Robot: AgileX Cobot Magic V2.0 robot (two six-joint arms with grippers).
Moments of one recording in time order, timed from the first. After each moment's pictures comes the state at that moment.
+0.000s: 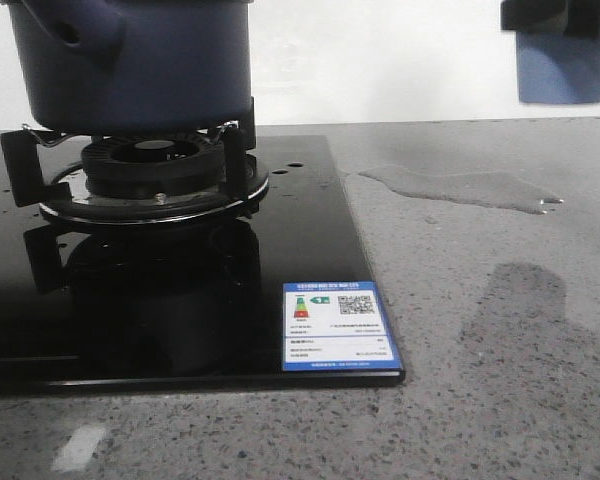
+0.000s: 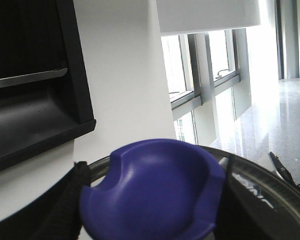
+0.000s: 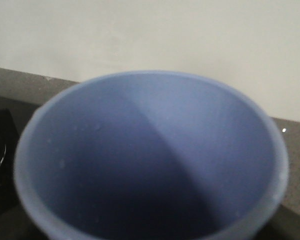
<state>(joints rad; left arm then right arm) -0.06 1.11 -1.23 -1.61 0.88 1.65 0.00 1.33 -0.67 -0.72 -0.50 0.59</state>
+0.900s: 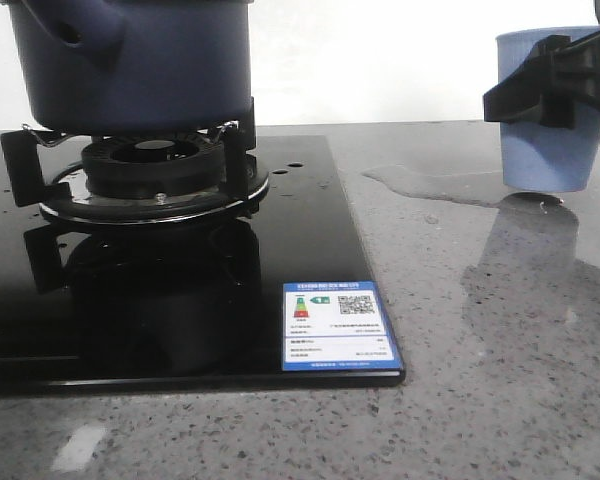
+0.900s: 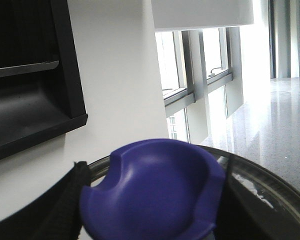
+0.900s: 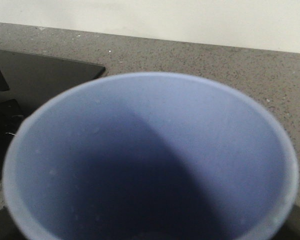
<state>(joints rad) -0.06 1.11 -1.23 -1.60 0.90 1.63 0.00 1.42 -0.63 -0.72 -0.53 0.59</state>
